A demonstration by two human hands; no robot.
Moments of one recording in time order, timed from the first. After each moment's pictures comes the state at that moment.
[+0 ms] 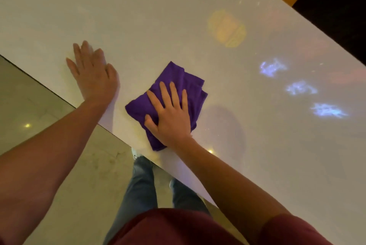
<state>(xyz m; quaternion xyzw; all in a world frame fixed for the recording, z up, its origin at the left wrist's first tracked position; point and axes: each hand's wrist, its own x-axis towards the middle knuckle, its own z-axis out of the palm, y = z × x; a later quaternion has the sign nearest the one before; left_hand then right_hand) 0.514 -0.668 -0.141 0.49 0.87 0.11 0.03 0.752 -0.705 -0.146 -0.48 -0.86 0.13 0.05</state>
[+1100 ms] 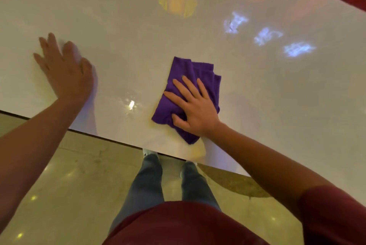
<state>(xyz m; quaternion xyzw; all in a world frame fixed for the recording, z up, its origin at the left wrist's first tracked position) 0.677 -0.697 -0.156 0.60 0.79 0.11 0.00 1.040 -0.790 -0.143 -0.49 -0.86 0.11 0.06</state>
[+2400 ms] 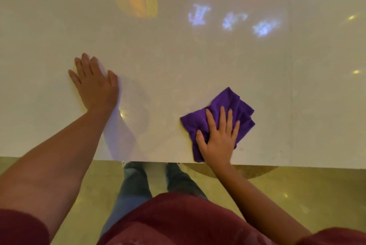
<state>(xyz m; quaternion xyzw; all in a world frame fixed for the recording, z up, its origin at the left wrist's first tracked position) 0.975 -0.731 -0.147 0.67 0.74 0.09 0.06 1.266 -0.980 -0.145 -0.83 -0.55 0.07 0.08</state>
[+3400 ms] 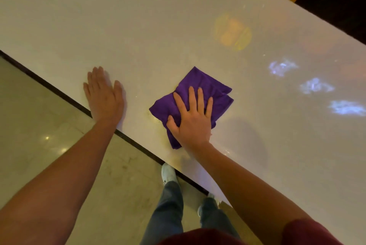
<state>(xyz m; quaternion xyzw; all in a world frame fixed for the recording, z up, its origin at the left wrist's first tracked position) 0.535 -0.721 -0.151 0.46 0.87 0.17 0.06 0.800 -0.722 -0.145 -0.57 -0.81 0.10 0.07</state>
